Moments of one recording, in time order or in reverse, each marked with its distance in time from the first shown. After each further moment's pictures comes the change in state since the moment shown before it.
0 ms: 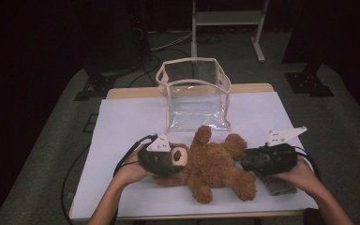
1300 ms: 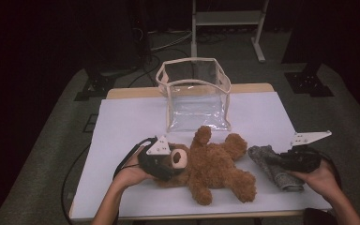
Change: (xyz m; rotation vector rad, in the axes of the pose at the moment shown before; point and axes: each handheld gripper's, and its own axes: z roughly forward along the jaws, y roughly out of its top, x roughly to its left) left arm -0.004 -0.004 0.002 -0.015 0.017 0.005; right arm -0.030 -0.043 -0.035 0.027 -0.134 0.120
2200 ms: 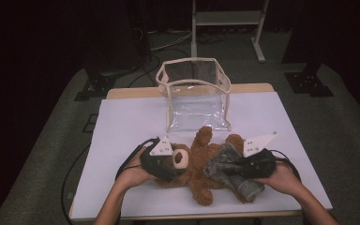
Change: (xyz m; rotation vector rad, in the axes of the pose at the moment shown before) left arm -0.004 0.003 0.004 0.006 0.017 -0.005; right arm 0.087 0.064 0.066 0.051 0.238 -0.295
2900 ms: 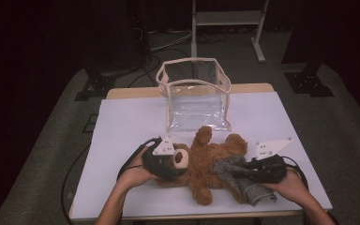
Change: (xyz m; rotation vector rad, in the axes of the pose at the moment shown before) left arm -0.001 0.003 0.004 0.021 0.014 -0.006; right arm 0.005 -0.022 -0.012 -0.064 -0.027 0.070
